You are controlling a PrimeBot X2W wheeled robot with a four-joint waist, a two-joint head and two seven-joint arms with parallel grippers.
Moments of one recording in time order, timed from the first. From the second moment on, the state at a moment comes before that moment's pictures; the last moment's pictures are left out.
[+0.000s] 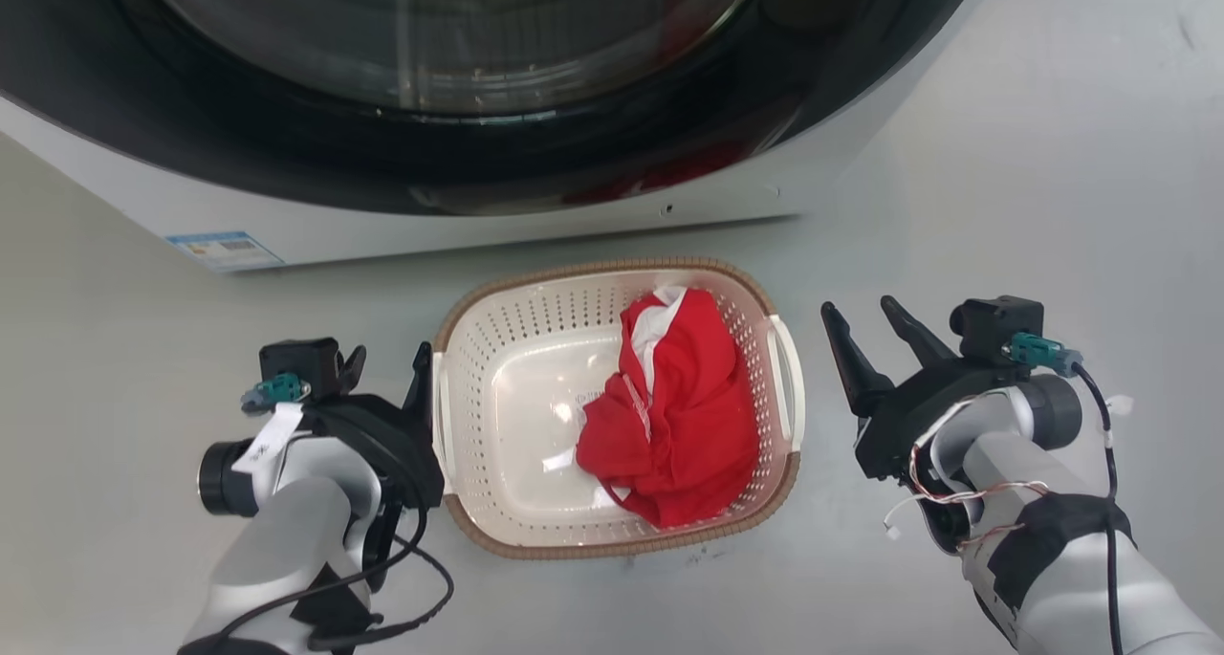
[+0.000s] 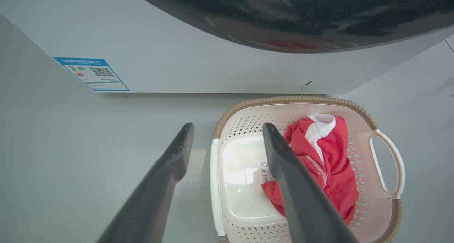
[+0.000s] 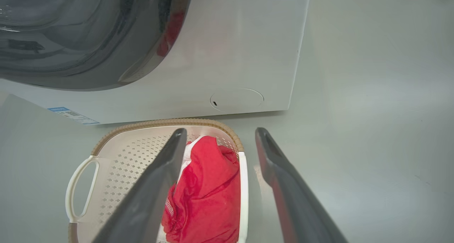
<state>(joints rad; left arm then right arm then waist) -0.78 0.05 -0.45 1.21 -0.66 -0.07 -0.24 -0.80 -0.14 0.70 1.04 0.74 0.13 -0.25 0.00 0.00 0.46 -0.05</state>
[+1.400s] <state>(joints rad) -0.14 0.16 -0.32 0.33 -0.46 0.11 -0.25 -0.26 -0.27 0.48 0.36 0.50 -0.09 -0.25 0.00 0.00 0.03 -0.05</state>
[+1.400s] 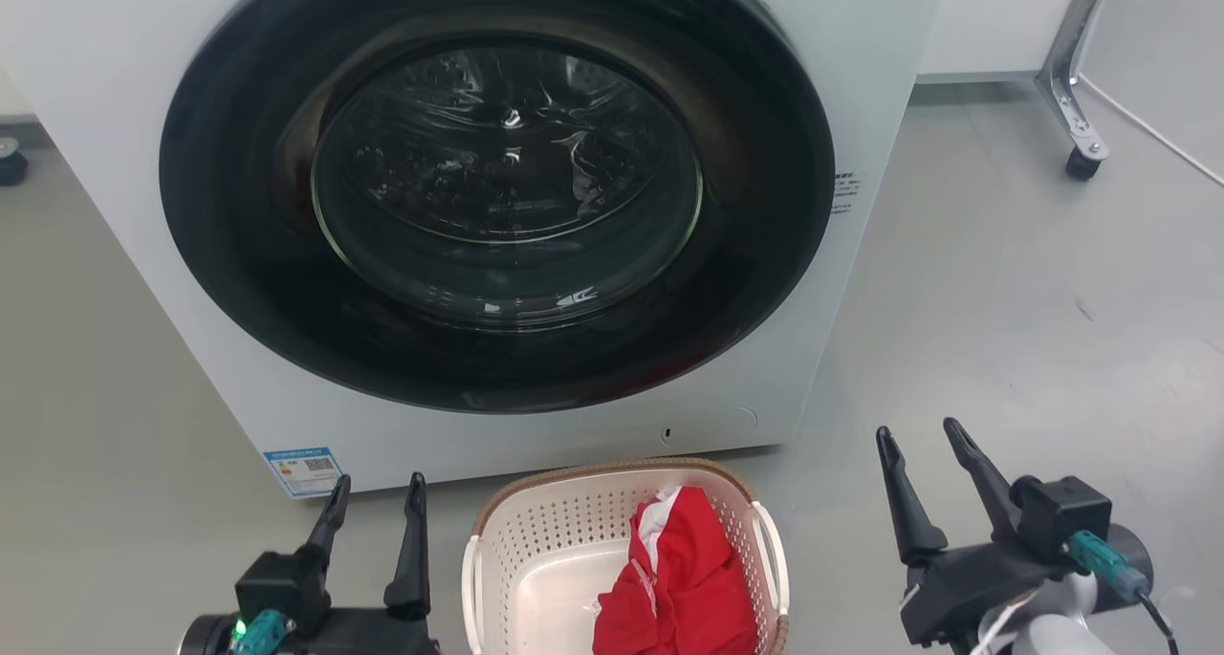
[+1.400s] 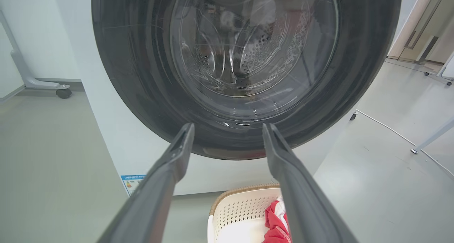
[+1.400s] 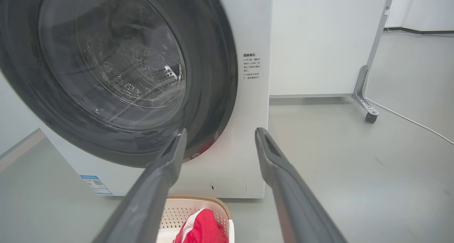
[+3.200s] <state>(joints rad) 0.13 0.12 -0.19 0.13 -0.38 0.11 -0.19 0.03 -0.25 0.31 0.16 0.42 -0.11 -0.23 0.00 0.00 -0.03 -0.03</state>
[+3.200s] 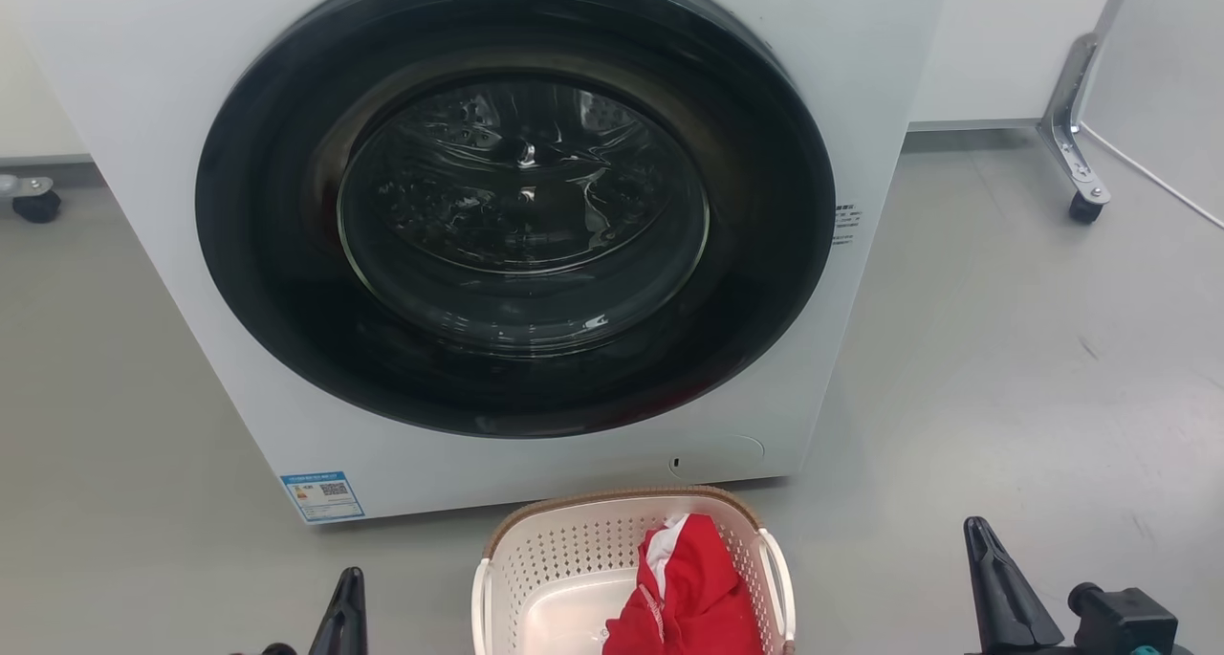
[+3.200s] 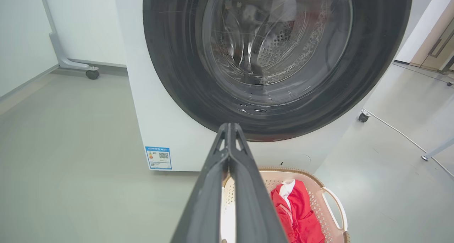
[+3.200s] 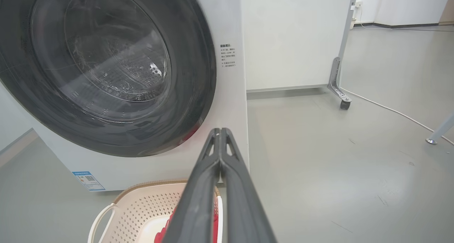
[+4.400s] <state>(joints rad) 0.06 0.09 -0.08 0.19 -0.85 0.03 -0.06 0.00 -0.17 0.14 0.21 0.87 -0.03 -0.09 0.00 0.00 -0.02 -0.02</state>
